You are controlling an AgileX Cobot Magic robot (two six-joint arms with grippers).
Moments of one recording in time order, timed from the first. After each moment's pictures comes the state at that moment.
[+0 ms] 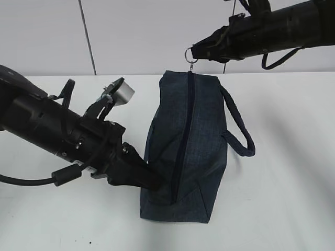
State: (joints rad) left arm -0.43 1.74 -0.91 -1.21 0.94 1.31; right arm 0.14 1.85 -1.36 1.38 0.68 -1.60
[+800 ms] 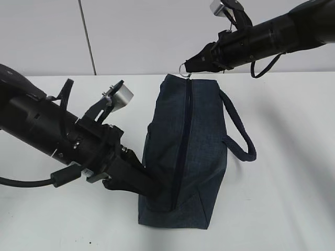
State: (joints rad) left arm -0.43 1.73 -0.91 -1.17 0.98 1.18; right arm 0.10 2.09 -1.62 1.24 0.86 -1.36
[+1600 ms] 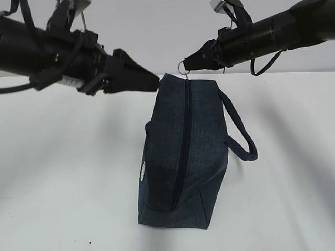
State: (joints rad) left arm -0.36 1.55 -1.06 -1.25 0.77 1.14; right arm 0.09 2.09 -1.64 1.24 0.91 -1.35
